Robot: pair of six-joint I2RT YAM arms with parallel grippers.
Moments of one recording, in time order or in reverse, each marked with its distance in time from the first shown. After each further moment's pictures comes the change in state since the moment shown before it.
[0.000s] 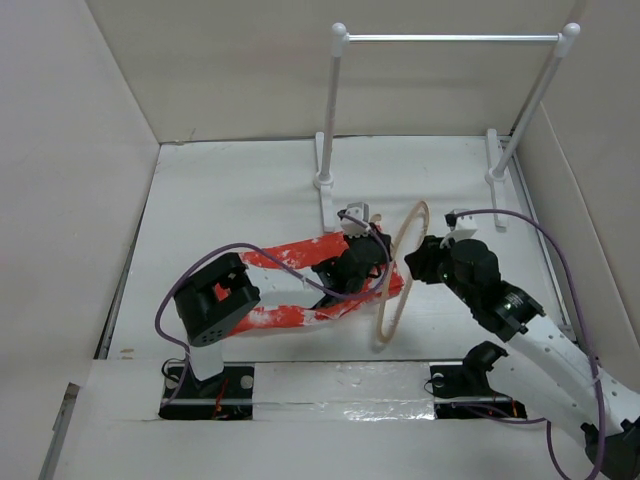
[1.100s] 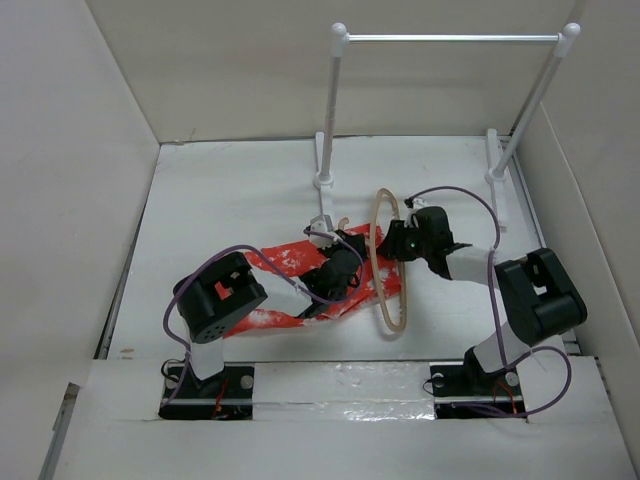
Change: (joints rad) left arm 0.046 0.014 -0.228 0.283 -0.192 -0.172; right arm -0.274 0.905 0.035 0.626 -0.503 -0.070
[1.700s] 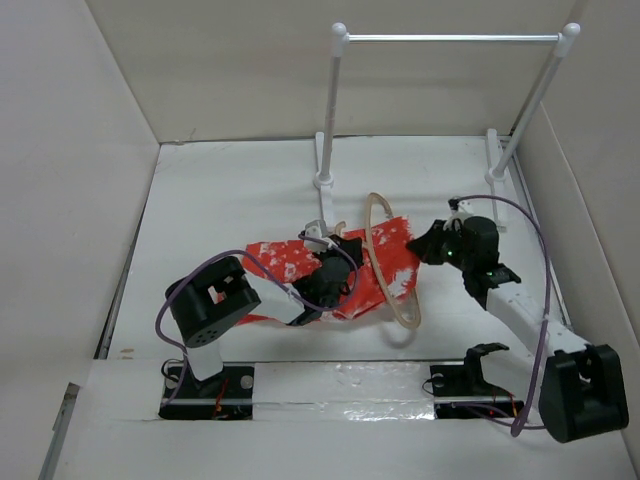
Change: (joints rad) left arm -0.011 -0.036 -0.084 0.097 0.018 0.036; right arm -0.134 -0.509 -0.159 -0.133 -0.064 0.034
